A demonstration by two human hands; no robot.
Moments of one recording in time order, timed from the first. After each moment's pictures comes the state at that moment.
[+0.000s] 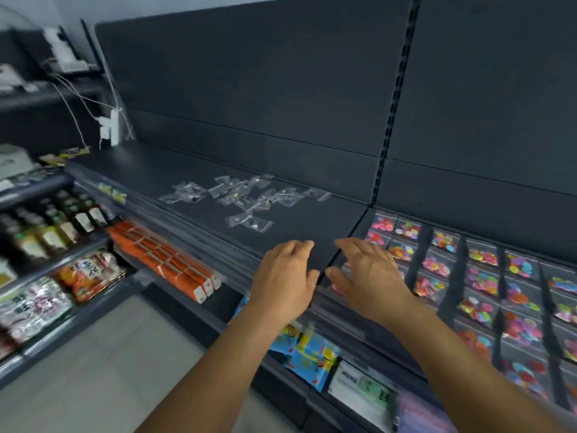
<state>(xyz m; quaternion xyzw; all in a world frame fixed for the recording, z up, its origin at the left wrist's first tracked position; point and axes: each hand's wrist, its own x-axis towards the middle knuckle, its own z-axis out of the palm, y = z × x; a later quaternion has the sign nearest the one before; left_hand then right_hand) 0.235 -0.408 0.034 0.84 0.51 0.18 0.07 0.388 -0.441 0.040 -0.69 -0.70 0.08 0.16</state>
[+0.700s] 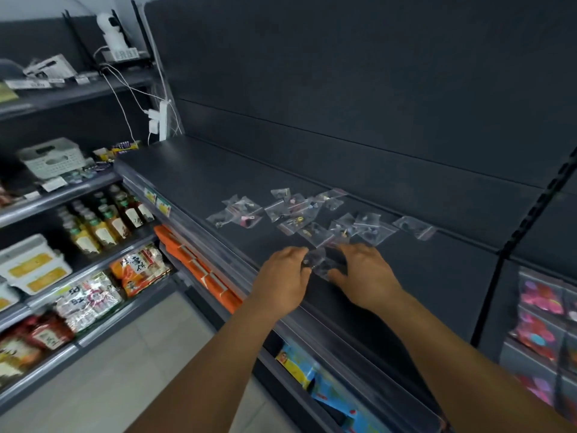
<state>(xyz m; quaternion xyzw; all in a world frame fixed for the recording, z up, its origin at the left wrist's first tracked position) 0.122 -0.201 -0.009 0.78 0.60 0.15 0.14 0.282 -0.208 0.001 -0.67 -0.71 0.17 0.12</state>
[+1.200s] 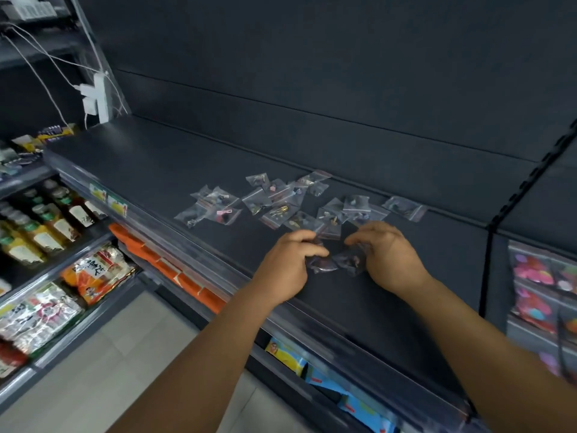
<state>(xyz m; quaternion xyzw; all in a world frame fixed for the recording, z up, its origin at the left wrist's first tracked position) 0.122 -0.158 -0.021 0.84 0.46 0.18 0.23 0.314 -0.189 -0.015 -0.70 -0.67 0.13 0.20</state>
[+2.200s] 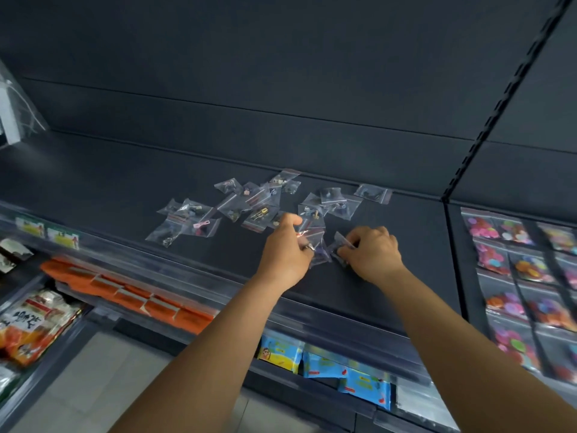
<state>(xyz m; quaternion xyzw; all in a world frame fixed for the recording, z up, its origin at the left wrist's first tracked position) 0.125 -0.144 -0.008 0.76 0.49 0.22 0.38 0.265 -0.207 0.000 -0.86 -0.43 0.20 0.18</state>
